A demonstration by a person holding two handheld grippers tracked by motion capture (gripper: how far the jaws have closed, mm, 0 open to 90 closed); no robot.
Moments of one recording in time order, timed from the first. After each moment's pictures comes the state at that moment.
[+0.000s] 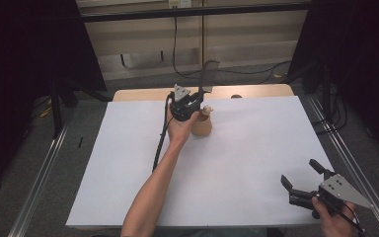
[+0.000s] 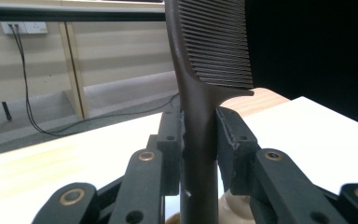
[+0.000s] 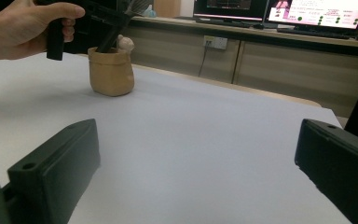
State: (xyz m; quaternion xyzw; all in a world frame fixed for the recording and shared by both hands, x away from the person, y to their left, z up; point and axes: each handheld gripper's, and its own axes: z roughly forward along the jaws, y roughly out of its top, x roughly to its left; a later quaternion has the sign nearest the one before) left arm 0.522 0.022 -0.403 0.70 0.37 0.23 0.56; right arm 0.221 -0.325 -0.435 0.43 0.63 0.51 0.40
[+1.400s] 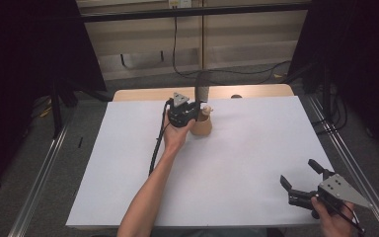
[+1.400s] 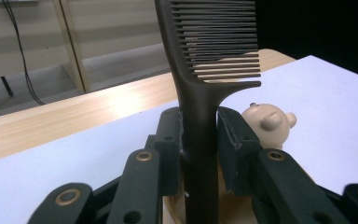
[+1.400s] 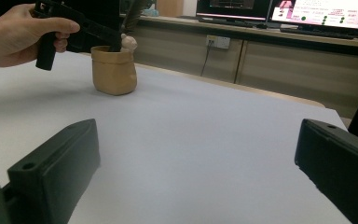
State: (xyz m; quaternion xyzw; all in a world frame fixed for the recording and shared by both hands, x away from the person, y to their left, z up) left arm 0.515 0.033 -0.418 0.74 0.38 0.22 0.51; right arm 0.221 -0.324 -0.436 0.43 0.64 0.51 0.39
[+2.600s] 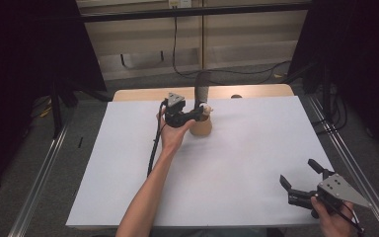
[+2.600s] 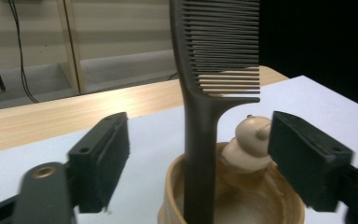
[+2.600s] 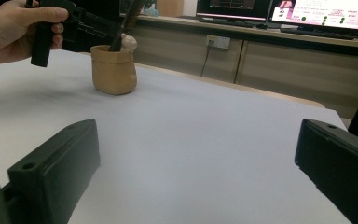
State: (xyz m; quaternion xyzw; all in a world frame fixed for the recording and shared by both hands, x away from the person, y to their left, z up) left arm 0.511 0.044 -0.413 0.72 0.40 0.19 0.54; right arm 0.222 -0.323 -0.436 0.43 0.64 0.51 0.39
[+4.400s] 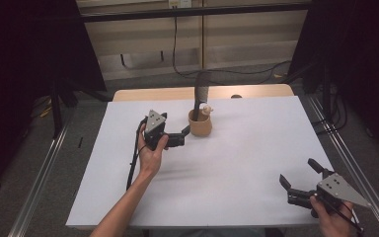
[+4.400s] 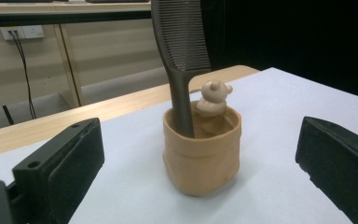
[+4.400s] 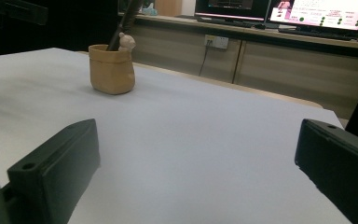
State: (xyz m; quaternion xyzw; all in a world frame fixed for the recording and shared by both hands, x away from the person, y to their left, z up) left arm 0.434 0.102 -0.403 0.72 0.34 0.22 0.57; right arm 0.223 -0.322 -0.436 0.43 0.64 0.51 0.40
